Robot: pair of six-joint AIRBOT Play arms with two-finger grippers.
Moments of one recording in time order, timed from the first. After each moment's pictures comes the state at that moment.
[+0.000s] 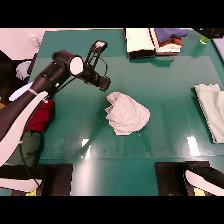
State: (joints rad) left arm -0.56 -1.56 1.57 1.44 -1.05 -1.63; right arm 0.07 -1.13 1.84 -1.27 1.31 1.56
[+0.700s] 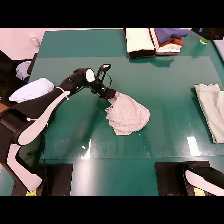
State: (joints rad) left arm -0.52 -1.81 1.59 1.19 -0.97 -1.54; right arm 0.07 -1.13 1.83 -1.27 1.34 1.56
